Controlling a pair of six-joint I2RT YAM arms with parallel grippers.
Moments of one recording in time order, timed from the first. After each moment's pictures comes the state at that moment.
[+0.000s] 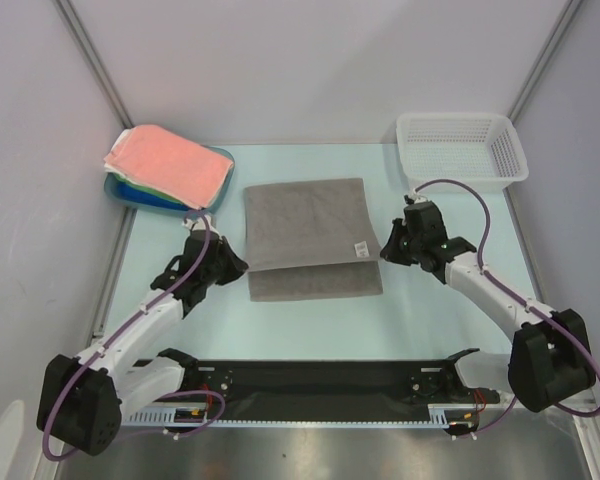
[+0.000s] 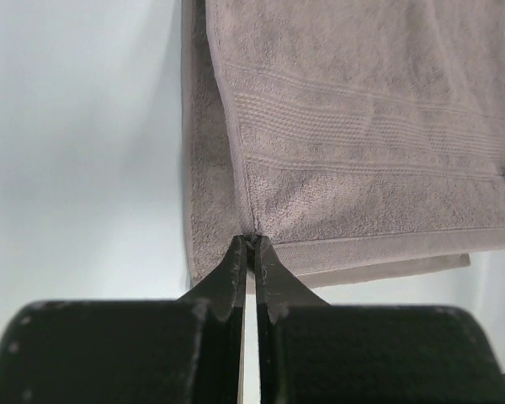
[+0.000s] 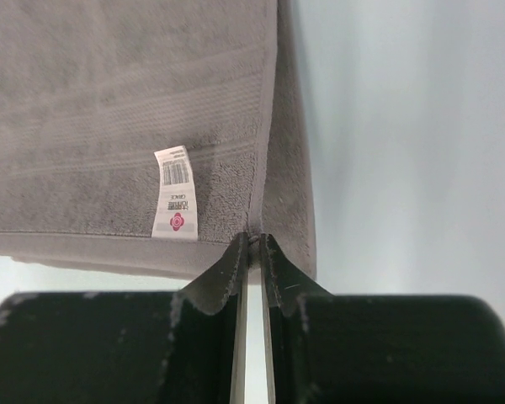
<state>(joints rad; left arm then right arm) -0.36 1.00 0.58 -0.26 -0.04 -0.69 0.37 1.26 0.86 -0.37 -0.01 0.52</state>
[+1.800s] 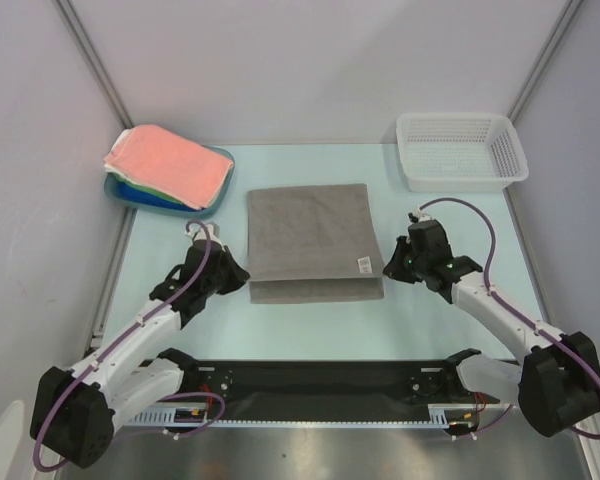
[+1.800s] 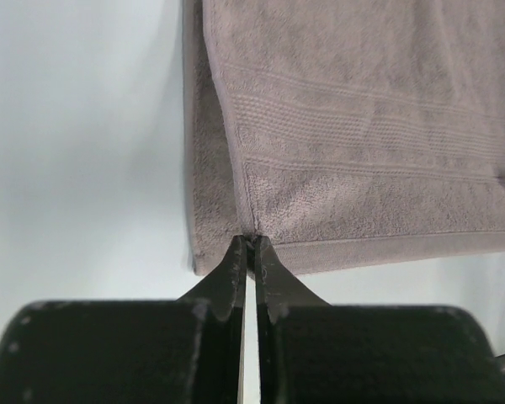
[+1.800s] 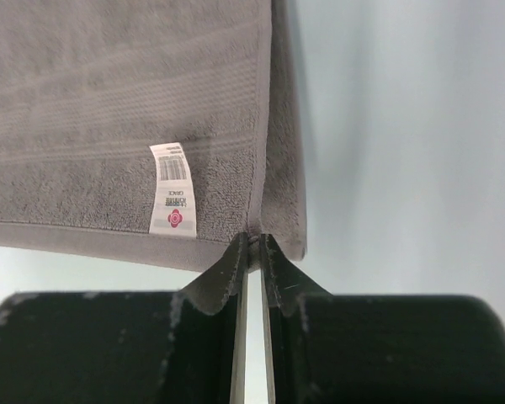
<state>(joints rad) -0.42 0.92 0.53 -0.30 -0.06 -0.71 0.39 1.12 0.70 -0.38 -0.03 0.55</state>
